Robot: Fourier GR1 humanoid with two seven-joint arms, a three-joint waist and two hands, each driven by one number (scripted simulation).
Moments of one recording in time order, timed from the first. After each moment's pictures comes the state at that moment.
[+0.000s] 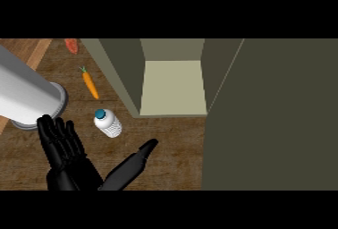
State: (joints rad) left arm 0.03 0.02 -0.58 -2.02 -0.67 1.16 0.54; right arm 0.74 -0.12 0.06 -2.44 -0.20 0.35 -0.08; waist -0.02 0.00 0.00
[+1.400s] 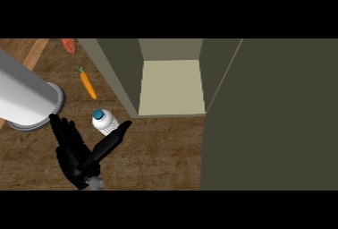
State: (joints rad) left arm 0.03 0.02 -0.25 -1.63 0.15 1.06 -0.12; right arm 0.99 -0.14 0.01 -2.43 -0.20 0.49 -0.34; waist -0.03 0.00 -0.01
